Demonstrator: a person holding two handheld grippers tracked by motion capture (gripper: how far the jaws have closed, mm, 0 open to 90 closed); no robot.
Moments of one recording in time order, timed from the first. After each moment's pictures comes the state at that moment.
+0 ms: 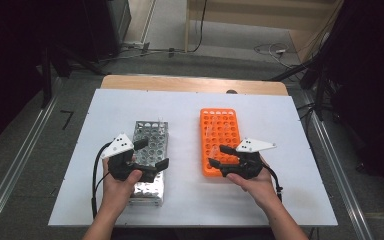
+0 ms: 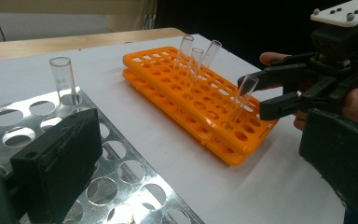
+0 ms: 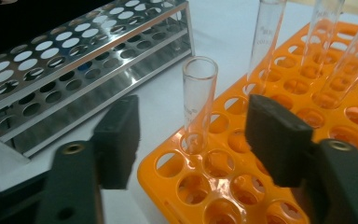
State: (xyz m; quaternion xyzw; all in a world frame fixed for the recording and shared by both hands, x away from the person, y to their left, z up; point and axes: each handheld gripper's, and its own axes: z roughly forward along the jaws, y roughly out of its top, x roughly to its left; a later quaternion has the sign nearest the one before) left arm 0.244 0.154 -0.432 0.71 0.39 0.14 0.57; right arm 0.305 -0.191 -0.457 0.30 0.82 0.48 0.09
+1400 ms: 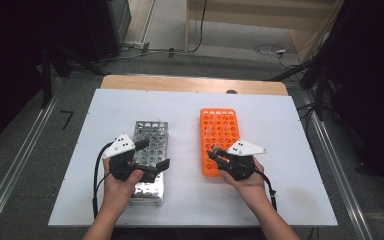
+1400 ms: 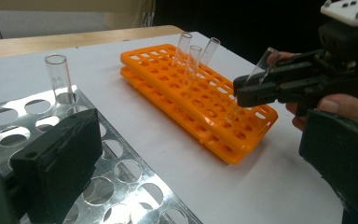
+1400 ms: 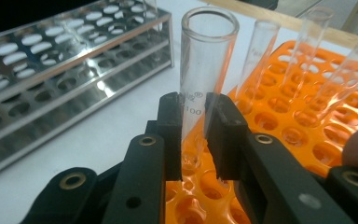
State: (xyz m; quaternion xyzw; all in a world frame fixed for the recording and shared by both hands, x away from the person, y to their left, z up) left arm 0.244 0.150 -0.431 0.72 0.39 0.14 0.57; right arm 0.291 -0.172 -0.450 0.31 0.81 0.47 0.17
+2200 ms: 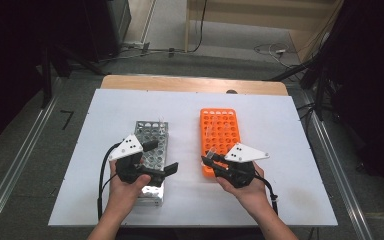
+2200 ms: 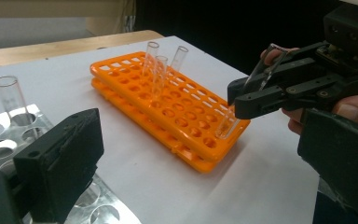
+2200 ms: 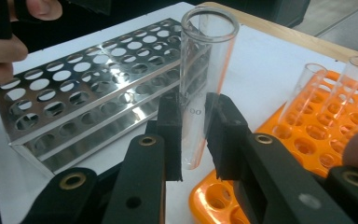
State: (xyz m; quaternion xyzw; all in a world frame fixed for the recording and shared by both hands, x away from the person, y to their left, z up) left arm 0.237 0.131 -0.418 0.72 0.36 0.12 0.58; right arm 0.264 -0.160 -0.424 0.26 0.82 0.49 0.15
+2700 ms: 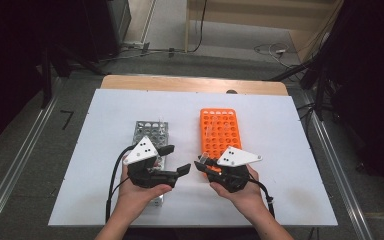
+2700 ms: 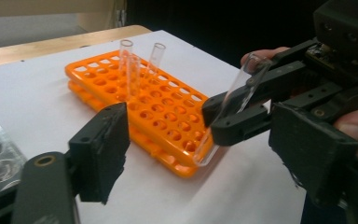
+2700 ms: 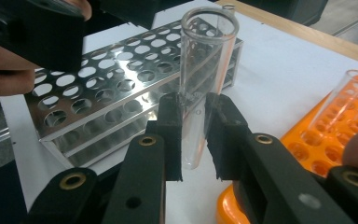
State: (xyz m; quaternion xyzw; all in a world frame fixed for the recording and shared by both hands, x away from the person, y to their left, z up) left arm 0.230 0.100 -0.413 0.74 0.34 0.12 0.57; right arm 0.253 -0.145 -0.424 0.24 0.83 0.48 0.14
